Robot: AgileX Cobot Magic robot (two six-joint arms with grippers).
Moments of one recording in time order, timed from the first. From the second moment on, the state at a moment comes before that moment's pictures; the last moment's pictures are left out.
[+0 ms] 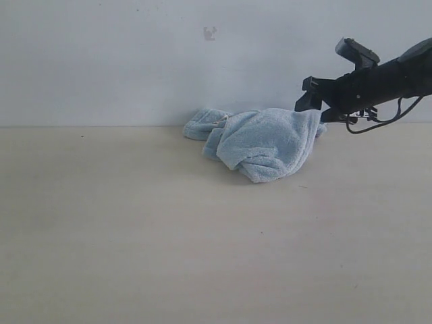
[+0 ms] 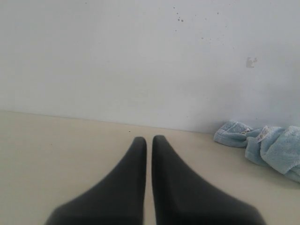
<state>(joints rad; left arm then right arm) 0.05 0.00 0.00 -0.16 0.06 0.01 -0.02 2.28 -1.81 0.95 0.65 -0.63</state>
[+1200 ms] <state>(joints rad) 0.05 0.00 0.00 -0.16 0.06 0.01 0.05 2.40 -1.88 0.83 0.63 -0.65</state>
